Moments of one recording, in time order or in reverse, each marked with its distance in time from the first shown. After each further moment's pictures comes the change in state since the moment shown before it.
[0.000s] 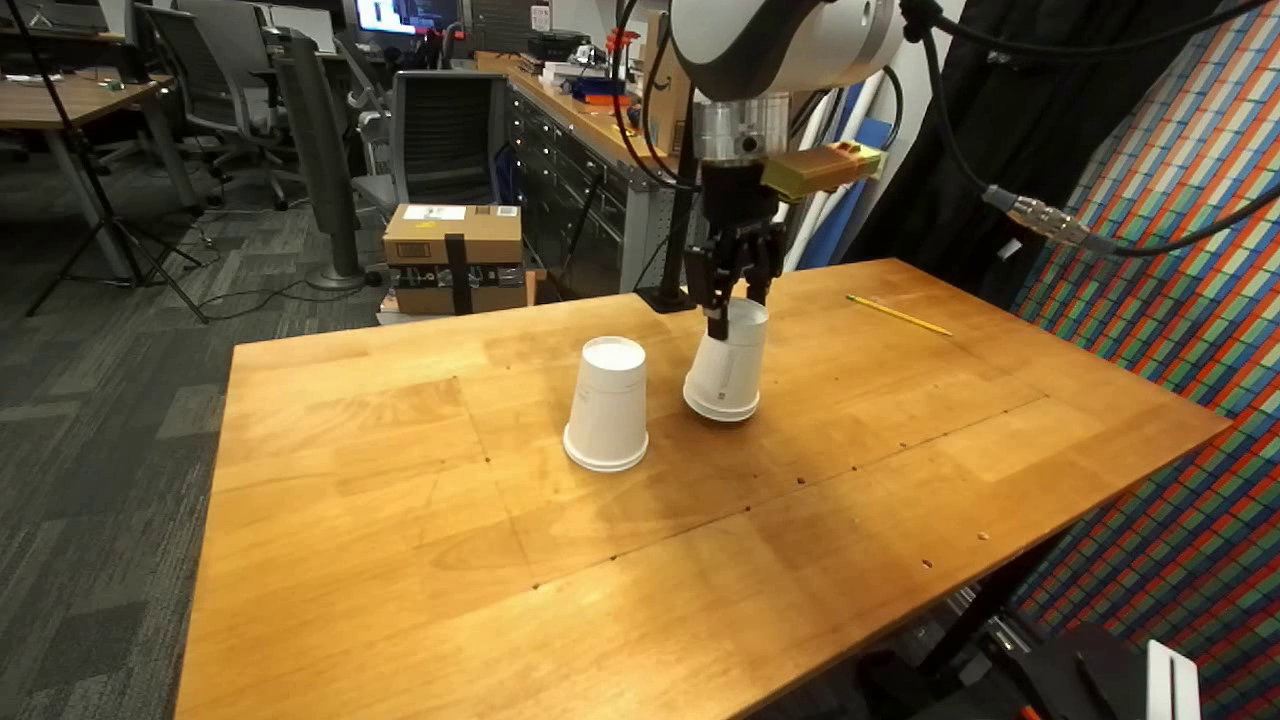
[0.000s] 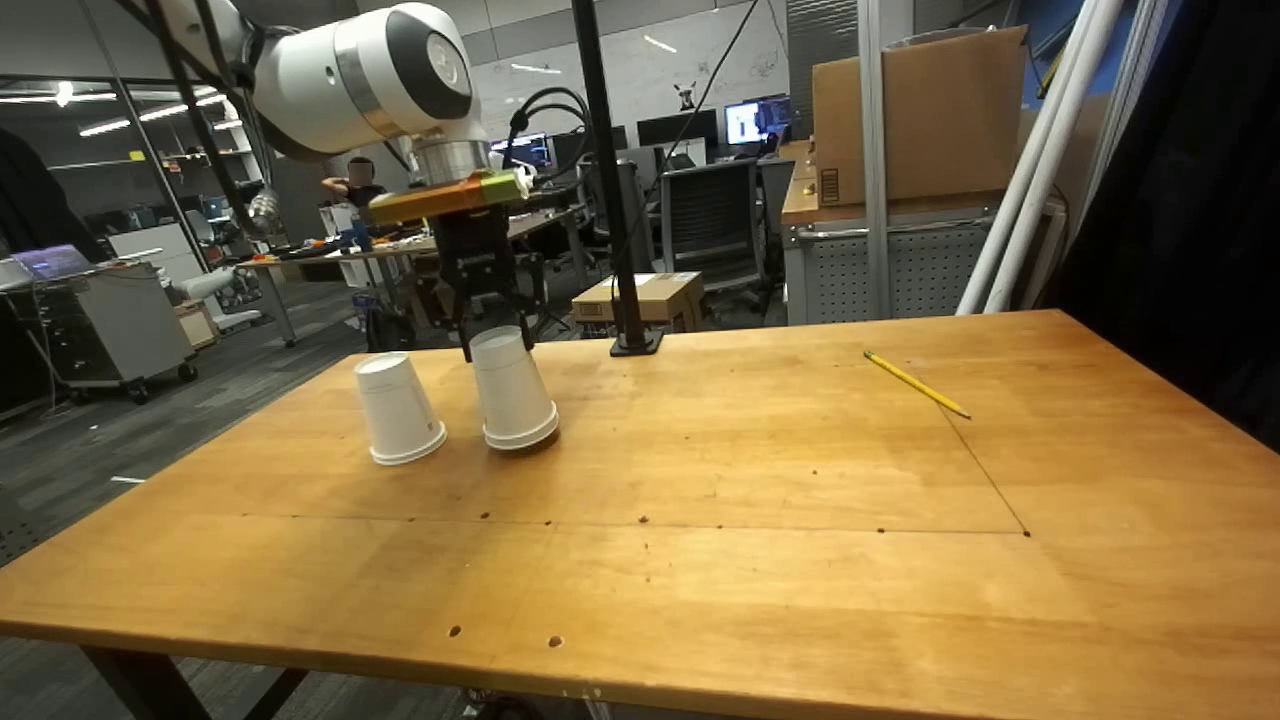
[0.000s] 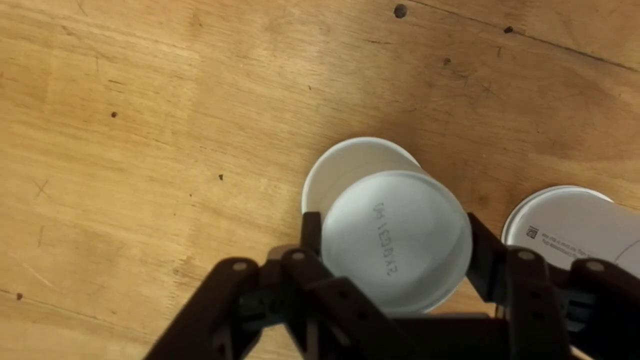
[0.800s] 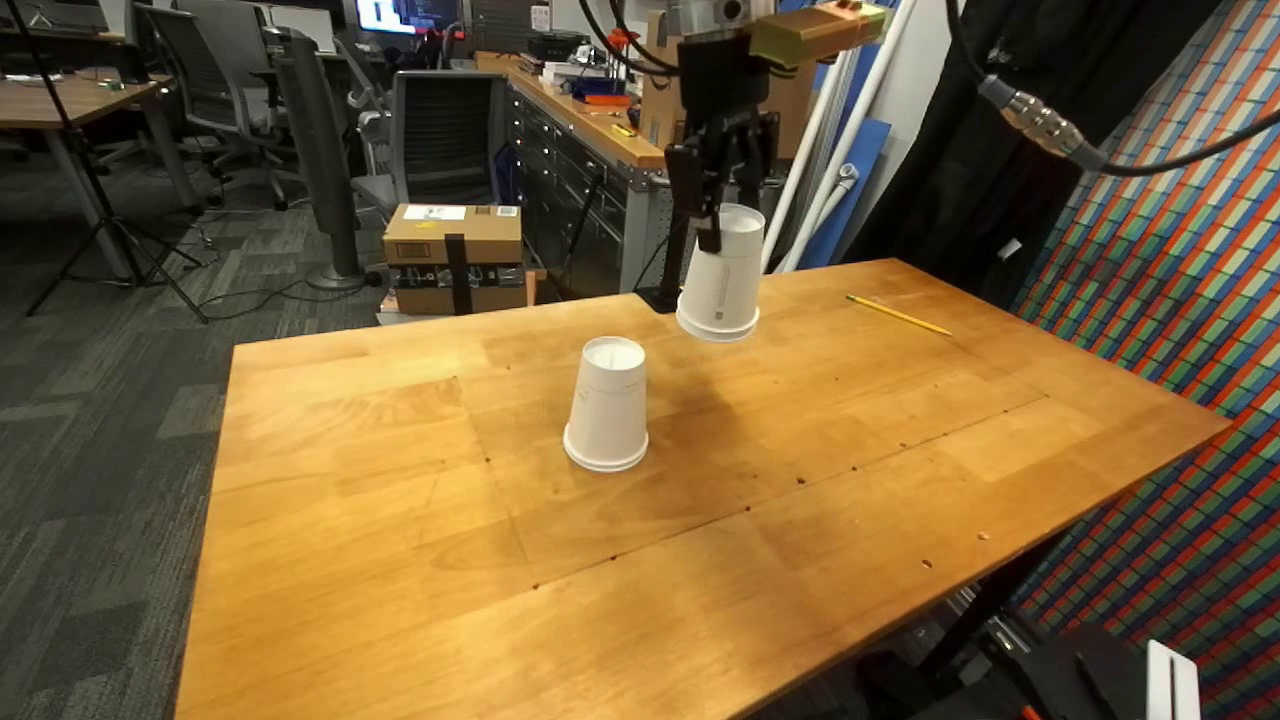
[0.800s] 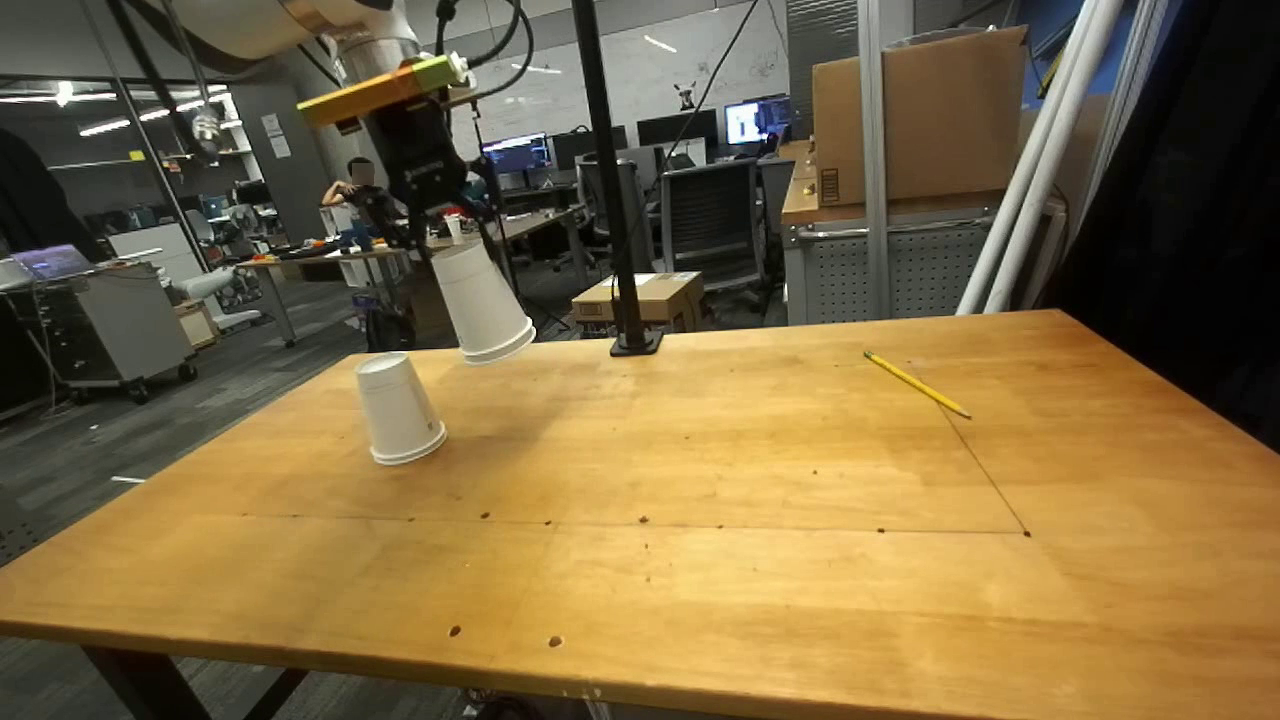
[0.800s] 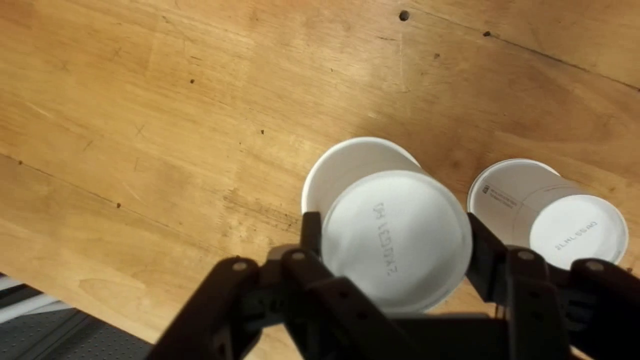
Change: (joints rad) arm 0.059 -0.079 0.042 0.145 -0.108 -0.182 0.047
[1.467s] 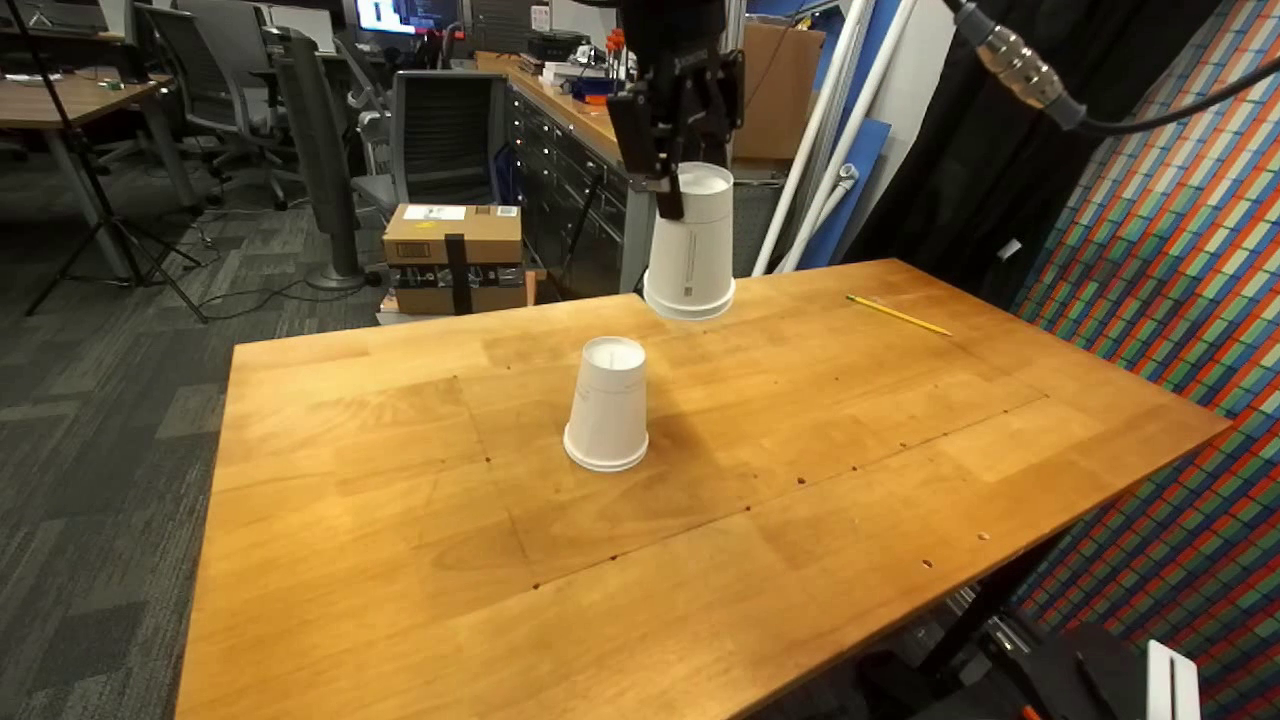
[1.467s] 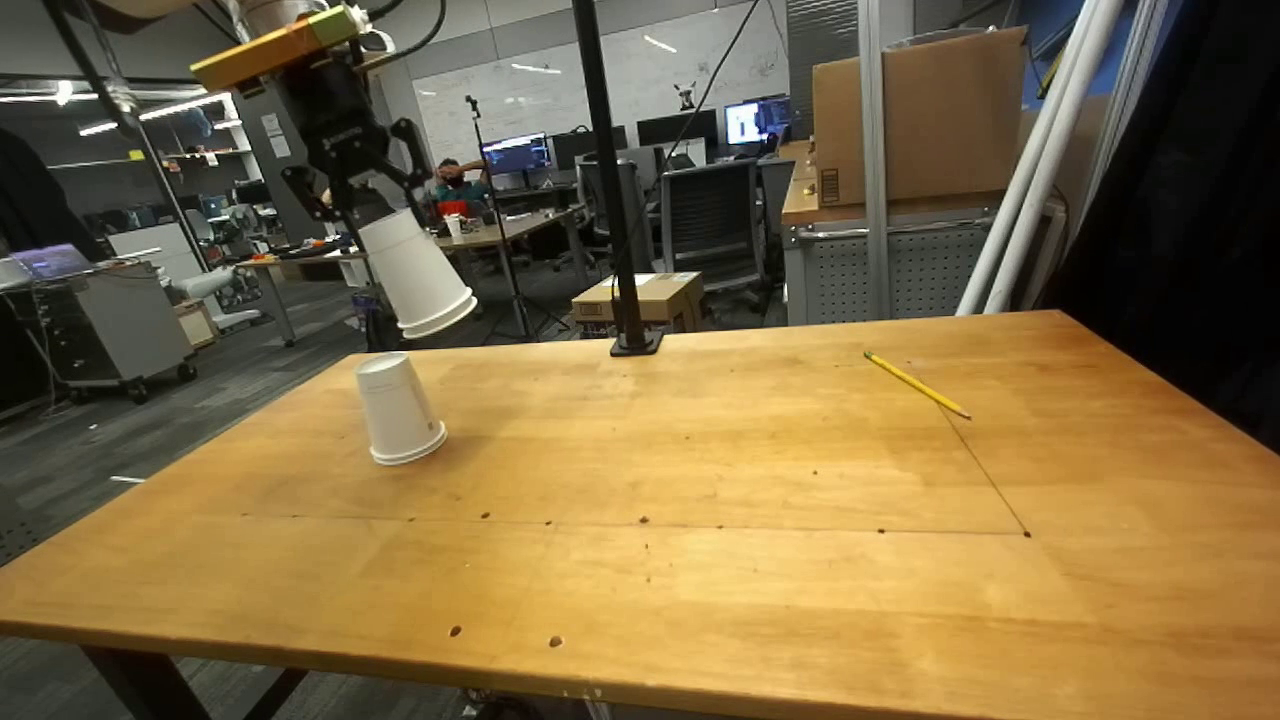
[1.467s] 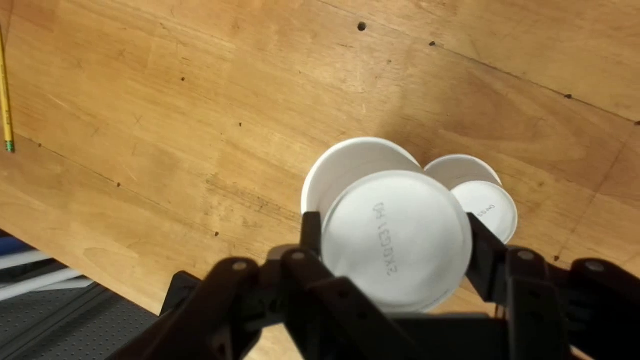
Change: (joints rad) arm 0.071 -0.024 0.067 0.071 -0.036 -0.122 0.099
